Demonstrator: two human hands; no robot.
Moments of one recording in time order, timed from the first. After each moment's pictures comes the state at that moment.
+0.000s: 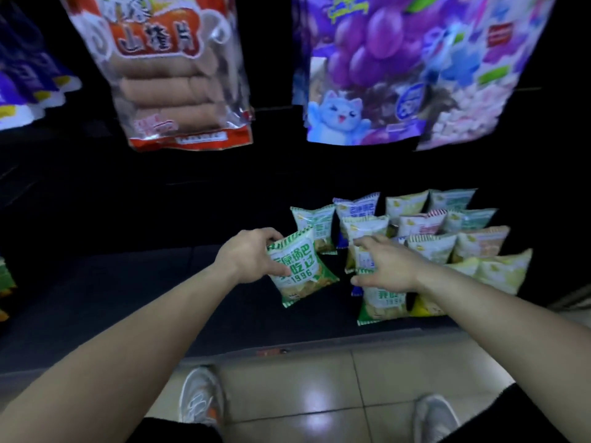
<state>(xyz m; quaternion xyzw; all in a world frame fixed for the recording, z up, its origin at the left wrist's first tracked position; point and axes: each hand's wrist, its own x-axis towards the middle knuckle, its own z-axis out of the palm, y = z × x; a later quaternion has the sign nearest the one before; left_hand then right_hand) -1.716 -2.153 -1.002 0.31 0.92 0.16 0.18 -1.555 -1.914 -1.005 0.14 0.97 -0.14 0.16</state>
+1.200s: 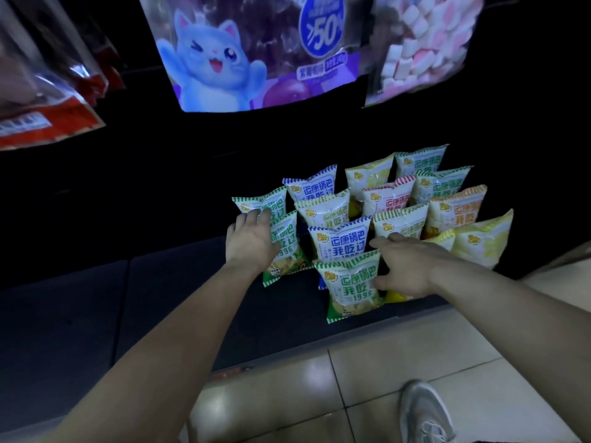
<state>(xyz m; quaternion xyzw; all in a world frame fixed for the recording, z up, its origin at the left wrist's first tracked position) -1.742 -1.999 -1.125 0.34 0.94 0.02 0.04 -1.526 -1.820 -1.046 0.23 0.93 -0.11 0.27</state>
